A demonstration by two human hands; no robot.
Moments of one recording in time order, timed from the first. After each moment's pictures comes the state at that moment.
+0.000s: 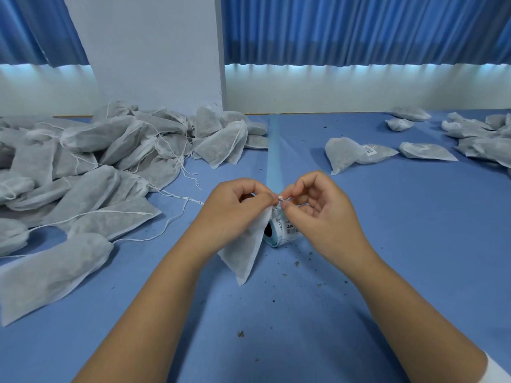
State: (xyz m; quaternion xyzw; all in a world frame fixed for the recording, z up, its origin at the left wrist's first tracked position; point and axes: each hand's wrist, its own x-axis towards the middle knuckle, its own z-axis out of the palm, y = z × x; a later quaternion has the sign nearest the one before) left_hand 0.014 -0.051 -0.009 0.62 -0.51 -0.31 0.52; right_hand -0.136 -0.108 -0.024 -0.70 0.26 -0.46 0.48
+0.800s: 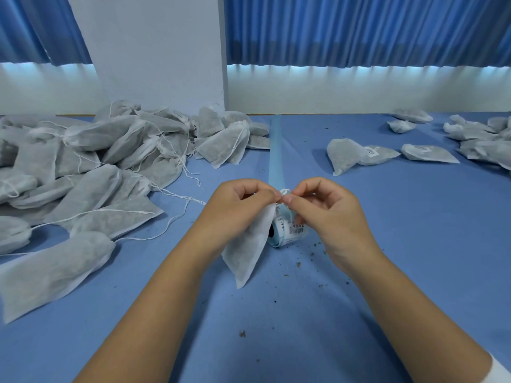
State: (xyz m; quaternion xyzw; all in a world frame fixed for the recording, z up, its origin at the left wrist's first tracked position) left_hand 0.011 -0.049 -0.006 0.61 -0.49 -0.33 0.53; right_hand -0.138 -0.112 -0.023 -0.63 0.28 -0.47 0.56
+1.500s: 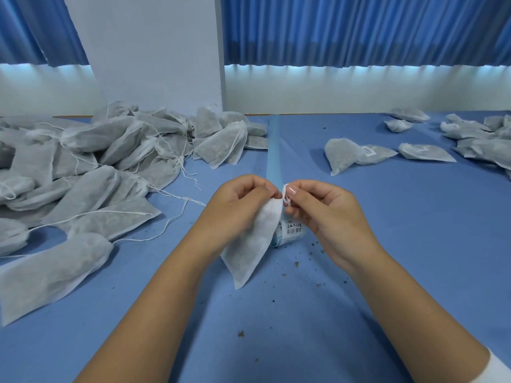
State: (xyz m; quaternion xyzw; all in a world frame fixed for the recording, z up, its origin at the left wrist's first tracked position) left_hand 0.011 -0.052 -0.010 0.58 -0.49 -0.33 0.55; right_hand -0.139 -0.119 -0.025 -0.58 0.26 -0.45 0.63
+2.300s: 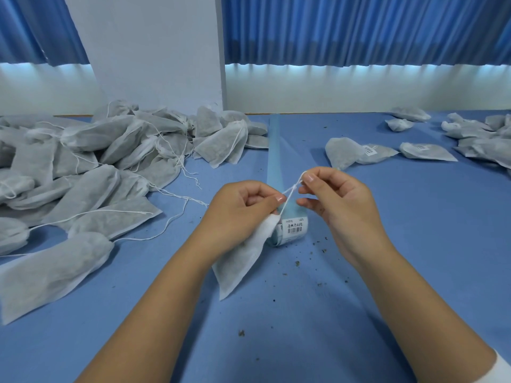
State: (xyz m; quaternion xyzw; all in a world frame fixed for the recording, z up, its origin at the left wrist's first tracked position) left_hand 0.011 -0.055 -0.017 0.60 -0.51 -0.32 0.52; right_hand -0.144 -0.128 -0.023 -0.59 0.27 -0.51 0.56
